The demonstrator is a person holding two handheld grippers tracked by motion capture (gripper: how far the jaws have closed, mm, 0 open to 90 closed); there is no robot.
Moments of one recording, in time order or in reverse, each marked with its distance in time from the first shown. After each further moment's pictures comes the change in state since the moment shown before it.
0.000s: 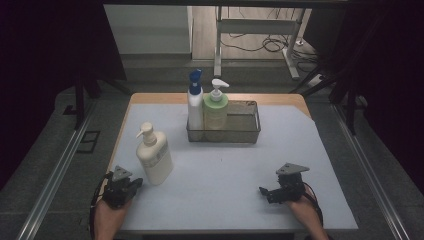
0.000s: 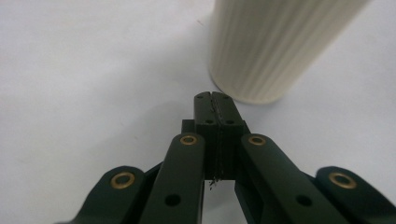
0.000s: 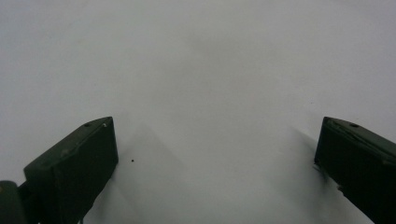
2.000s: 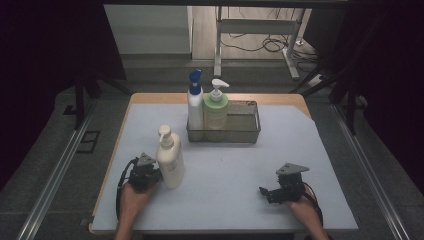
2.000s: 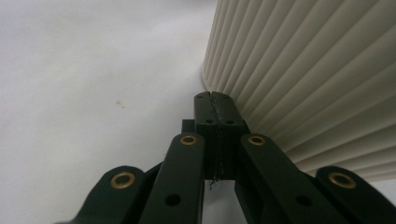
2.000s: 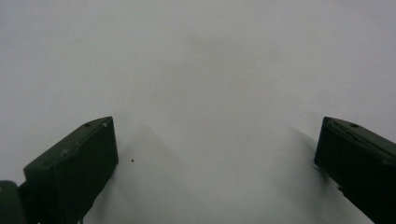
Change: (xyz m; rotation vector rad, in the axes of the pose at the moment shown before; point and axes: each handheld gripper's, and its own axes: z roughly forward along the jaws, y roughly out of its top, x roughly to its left) left arm -0.027 0.039 0.056 -0.024 -0.144 0.060; right arm 0.000 0.000 0.000 0.000 0.000 0.000
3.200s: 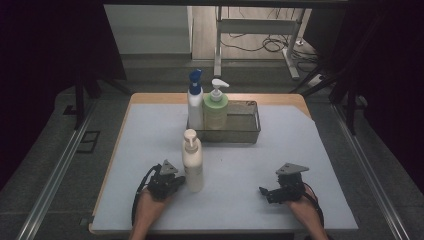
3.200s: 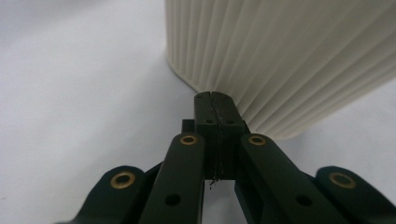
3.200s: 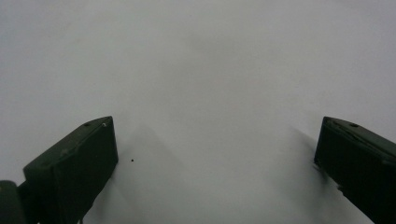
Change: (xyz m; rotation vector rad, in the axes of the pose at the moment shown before) left arm -0.062 0.007 0.012 0.054 -0.085 0.122; right arm 0.000 0.000 0.000 0.002 -0.002 -0.002
